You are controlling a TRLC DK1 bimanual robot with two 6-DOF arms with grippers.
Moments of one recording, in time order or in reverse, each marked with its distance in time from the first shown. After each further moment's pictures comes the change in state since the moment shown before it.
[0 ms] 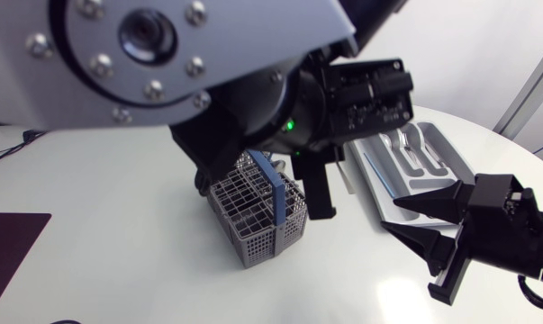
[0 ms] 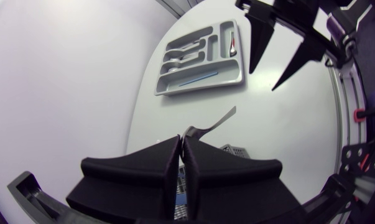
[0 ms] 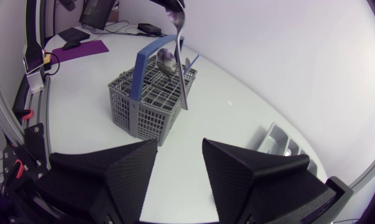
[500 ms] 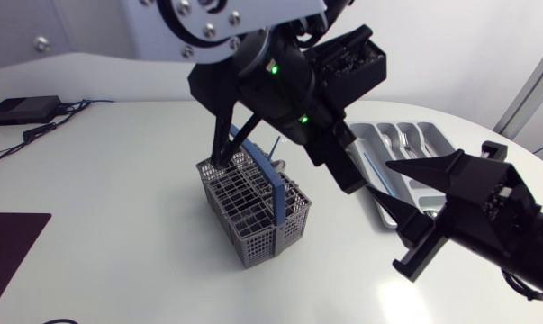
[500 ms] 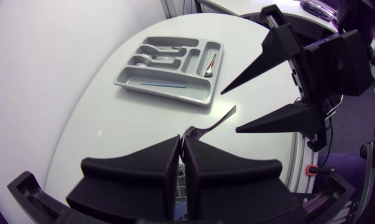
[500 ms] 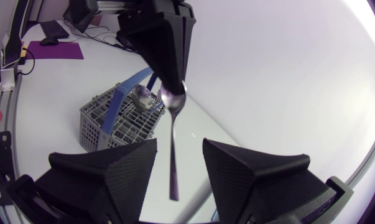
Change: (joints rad) left arm 0.132 0.116 0.135 -0.111 0.389 -0.339; right arm 0.417 -0.007 -0.003 0.273 0.532 0.039
